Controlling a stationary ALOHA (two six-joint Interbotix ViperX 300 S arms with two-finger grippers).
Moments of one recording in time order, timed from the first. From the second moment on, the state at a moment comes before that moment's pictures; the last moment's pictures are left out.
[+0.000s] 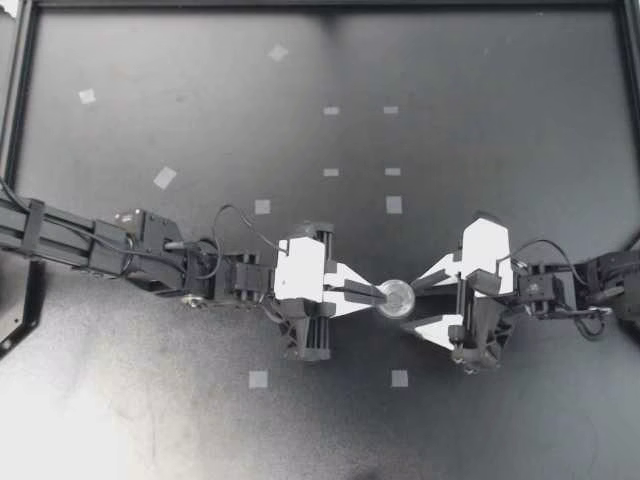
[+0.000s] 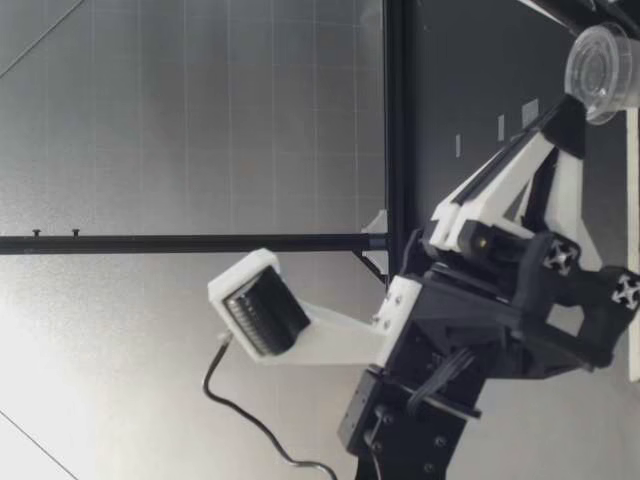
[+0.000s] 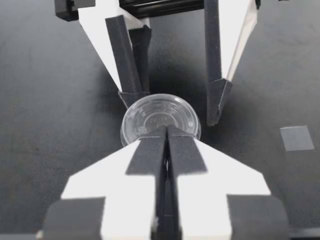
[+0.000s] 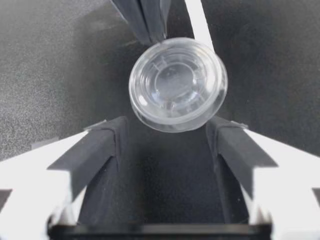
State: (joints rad) left arm -0.05 0.40 0.61 -0.02 -0.61 0.06; right arm 0.08 0.20 1.12 0.13 -0.72 0.26
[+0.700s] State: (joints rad) left arm -0.05 0.42 0.62 -0.02 -0.61 0.04; right arm 0.08 0.20 1.10 0.13 -0.72 0.26
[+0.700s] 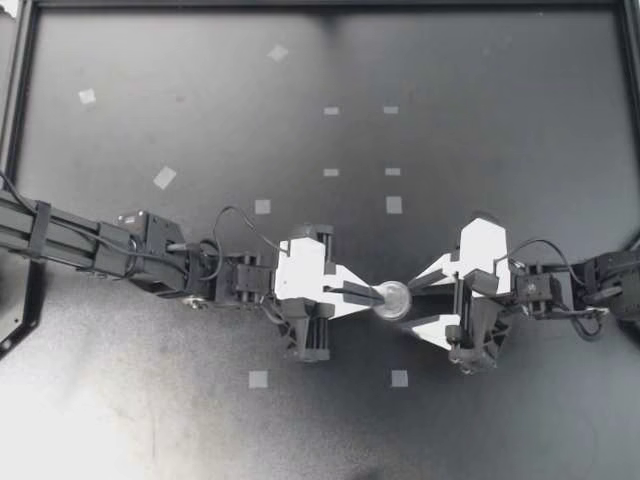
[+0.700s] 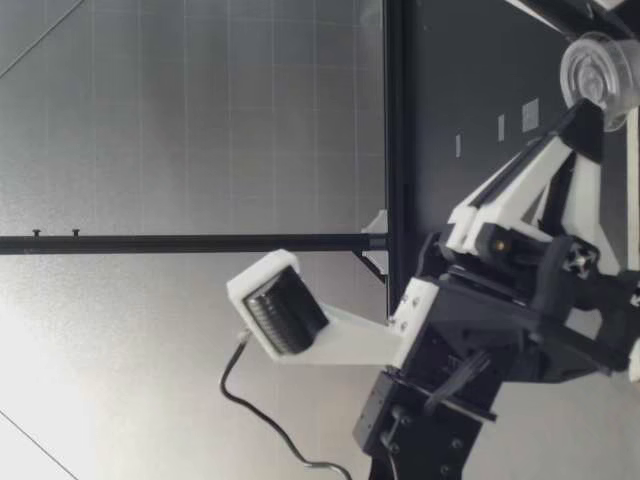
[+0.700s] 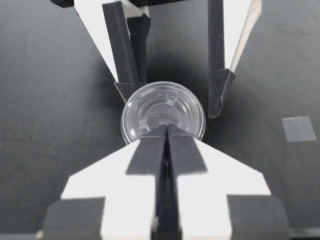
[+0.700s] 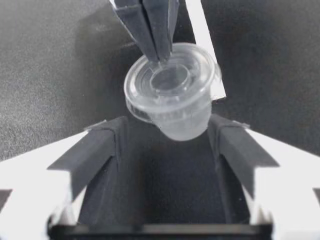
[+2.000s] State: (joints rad) left arm -0.05 0.19 0.82 -0.21 -0.61 -0.20; right arm 0.08 0.04 1.12 0.08 -0.66 0.16
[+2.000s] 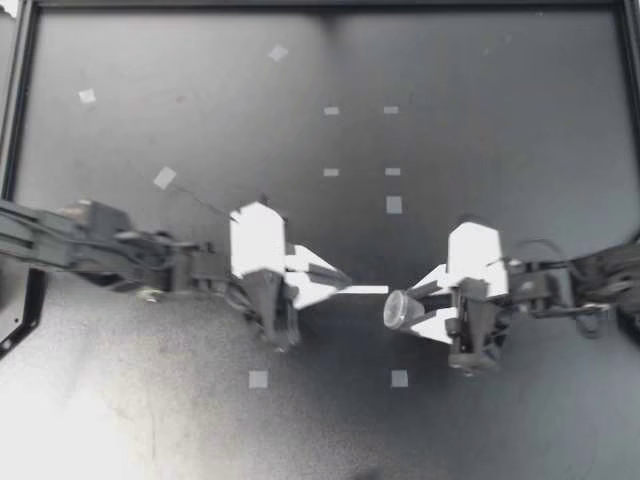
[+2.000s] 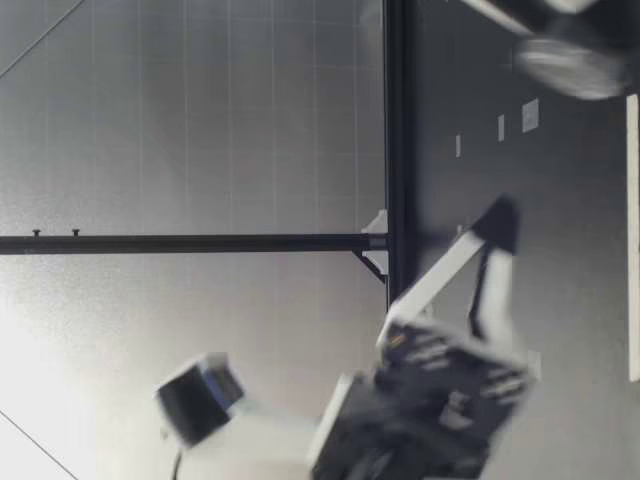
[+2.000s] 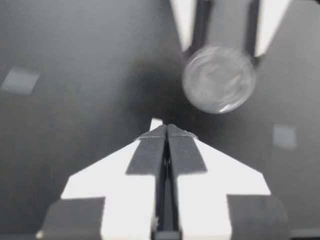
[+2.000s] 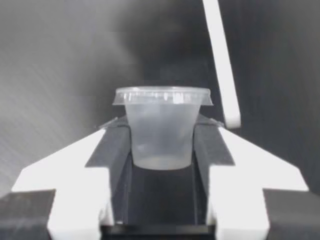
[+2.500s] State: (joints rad) left arm -0.07 0.12 0.87 0.03 -0.95 -1.38; right arm 0.08 -0.07 1.26 0.05 -1.25 -0.13
